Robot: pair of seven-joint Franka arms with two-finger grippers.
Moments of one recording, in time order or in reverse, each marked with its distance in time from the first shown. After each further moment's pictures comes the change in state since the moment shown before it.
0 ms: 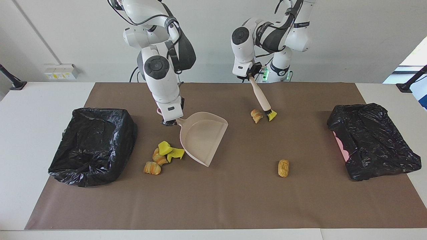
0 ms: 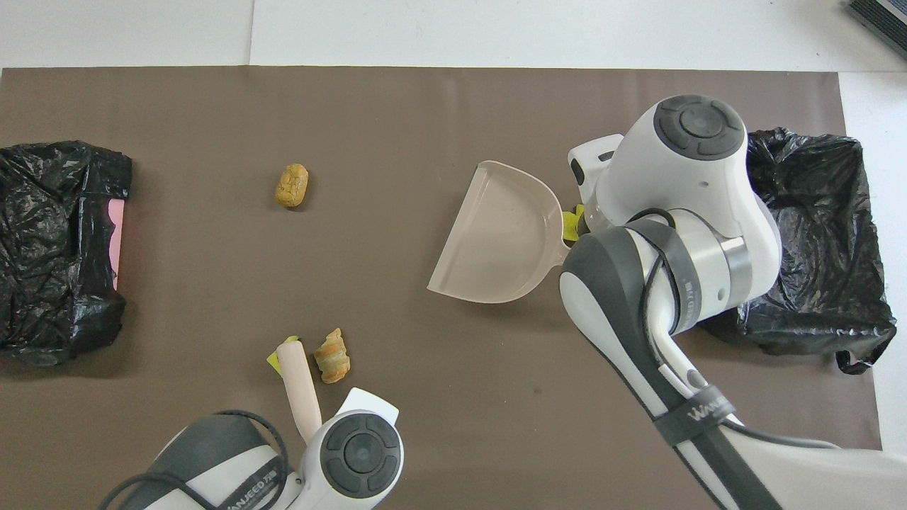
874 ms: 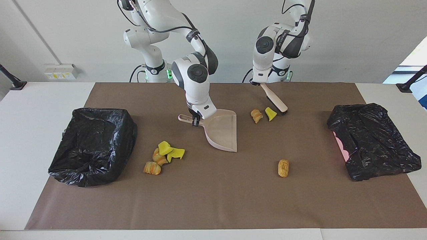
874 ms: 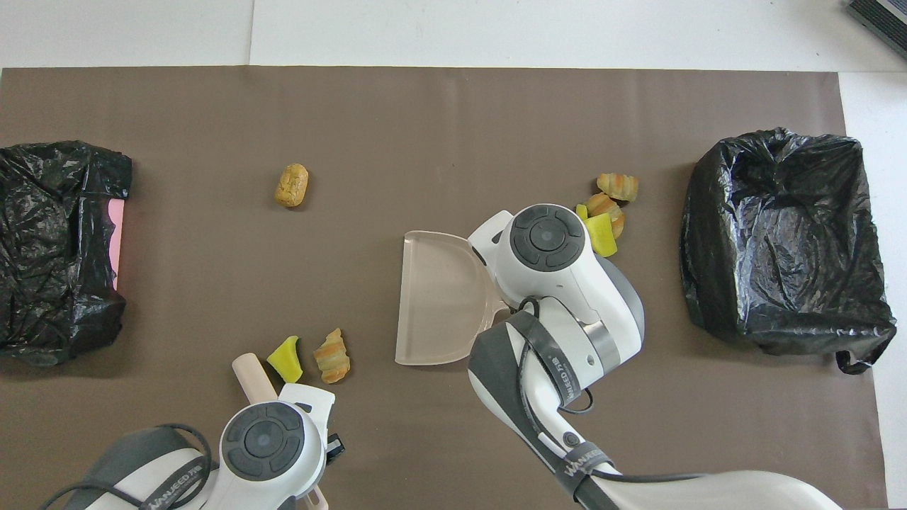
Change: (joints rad) left arm 0.134 -0.096 -0.005 -0.179 -0.099 0.179 -0.033; right arm 0.174 0.016 0.006 -0.190 -0.064 0.229 -0.085
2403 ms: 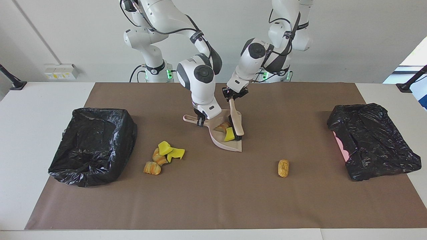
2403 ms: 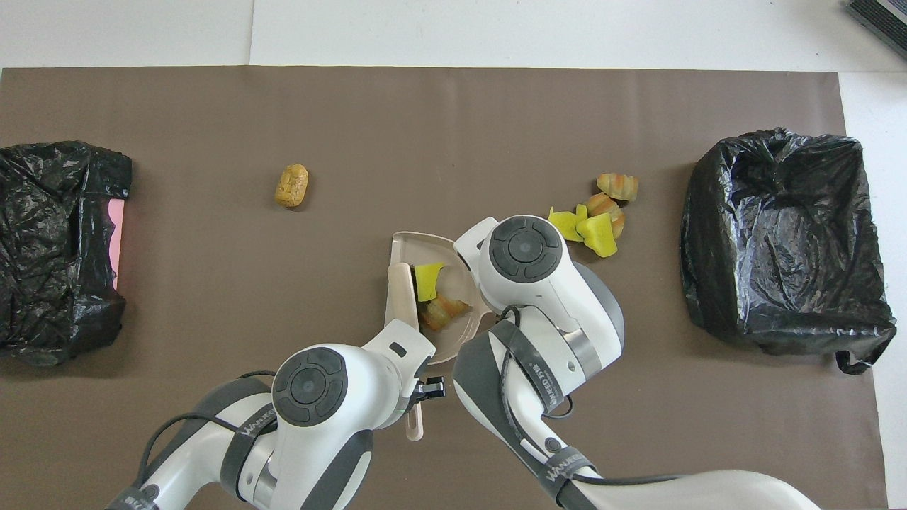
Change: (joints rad) left arm -0.049 0.293 -0.021 0.249 -0.239 0.384 0.571; right arm 0.028 0.019 0.000 0.000 0.000 0.029 0.071
